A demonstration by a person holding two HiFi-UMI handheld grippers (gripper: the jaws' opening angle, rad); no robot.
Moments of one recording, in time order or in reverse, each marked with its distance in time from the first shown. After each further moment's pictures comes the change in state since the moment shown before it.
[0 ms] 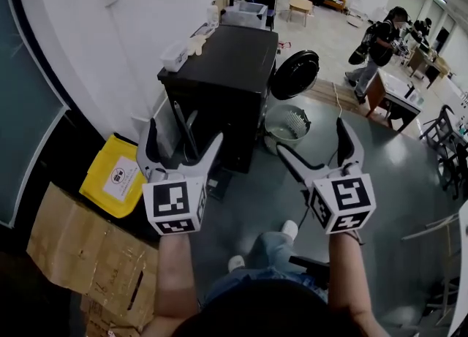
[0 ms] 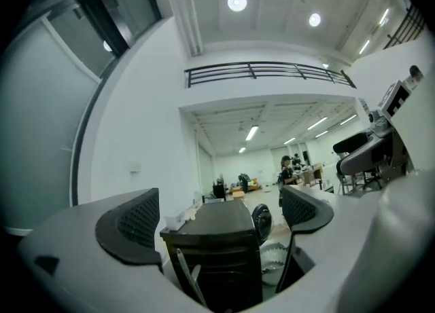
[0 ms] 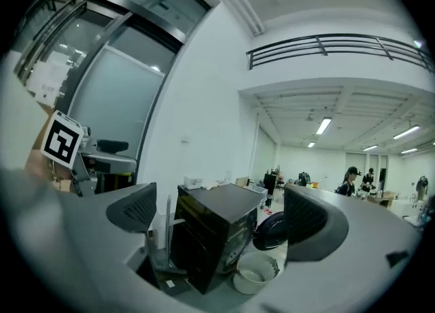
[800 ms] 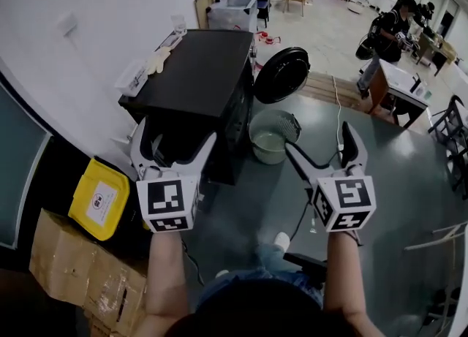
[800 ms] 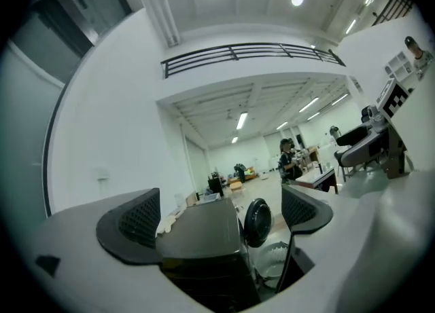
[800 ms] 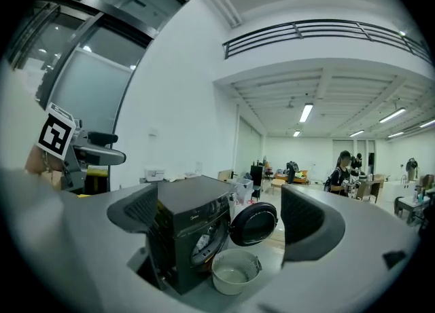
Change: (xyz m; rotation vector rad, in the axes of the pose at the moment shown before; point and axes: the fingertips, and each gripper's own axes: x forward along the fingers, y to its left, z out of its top) left arm 0.188 -0.131 -0.001 0.140 0.077 -0.041; right arm 0.070 -0.228 -0.083 0.091 0.038 -0.085
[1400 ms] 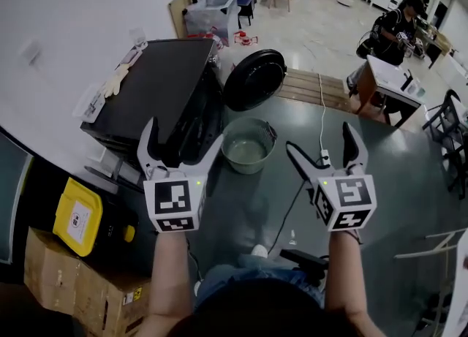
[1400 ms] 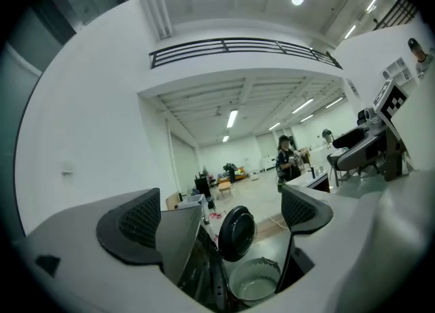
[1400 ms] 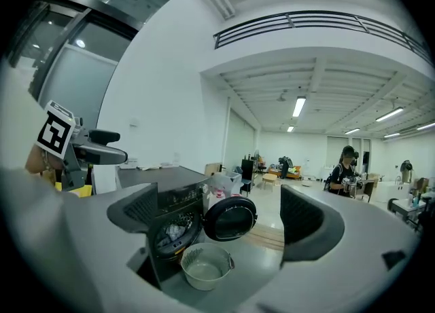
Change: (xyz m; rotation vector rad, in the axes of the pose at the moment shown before) left arm 0.152 -0.152 0.029 -0.019 0.012 -0.069; right arm 0.048 -0.191 -0.042 -0.004 0.057 -0.025
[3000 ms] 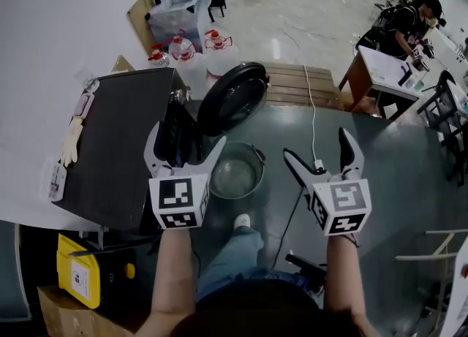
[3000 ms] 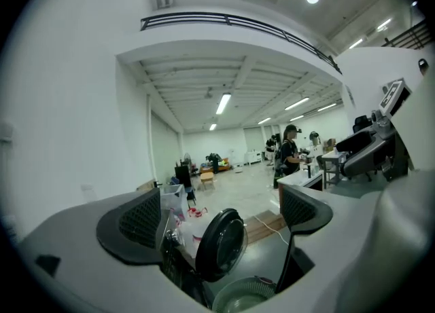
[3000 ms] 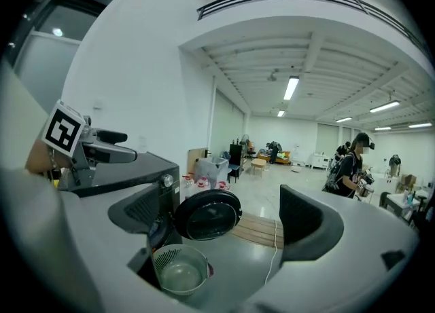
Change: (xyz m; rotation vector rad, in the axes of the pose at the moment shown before) left arm 0.303 -0.021 -0.041 -0.077 0.088 -0.163; right arm 0.215 -0.138 -0.038 0.031 0.143 -0.090
